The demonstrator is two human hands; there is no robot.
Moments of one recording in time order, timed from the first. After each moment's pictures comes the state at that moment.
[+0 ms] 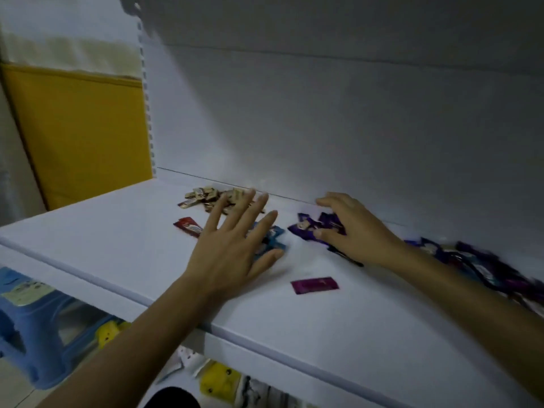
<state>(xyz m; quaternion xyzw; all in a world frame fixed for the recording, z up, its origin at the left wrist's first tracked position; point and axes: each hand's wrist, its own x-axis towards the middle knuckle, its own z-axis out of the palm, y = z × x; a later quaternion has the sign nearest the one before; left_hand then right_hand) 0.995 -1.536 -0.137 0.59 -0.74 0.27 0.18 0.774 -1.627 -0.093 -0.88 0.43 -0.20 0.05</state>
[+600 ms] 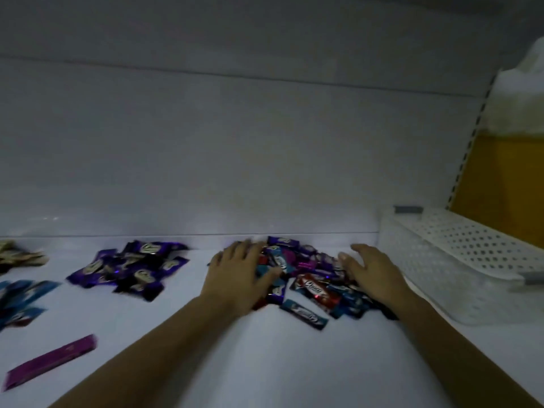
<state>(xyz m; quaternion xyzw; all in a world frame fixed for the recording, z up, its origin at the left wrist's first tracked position) 0.685 -1.659 -0.160 0.54 -0.82 0.00 0.19 0.420 -1.626 -0.158 -0.60 0.74 -0.29 0.06</state>
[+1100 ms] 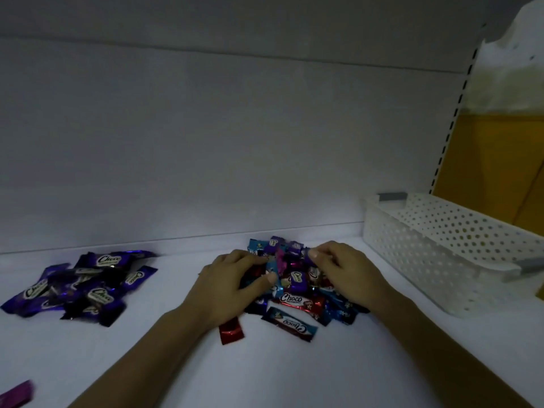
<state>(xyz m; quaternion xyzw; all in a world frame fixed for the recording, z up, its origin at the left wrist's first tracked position) 0.675 -1.673 -0.162 0.44 -0.86 -0.14 0.22 0.444 -1.621 -0.149 -0.65 0.68 -0.31 0.11</state>
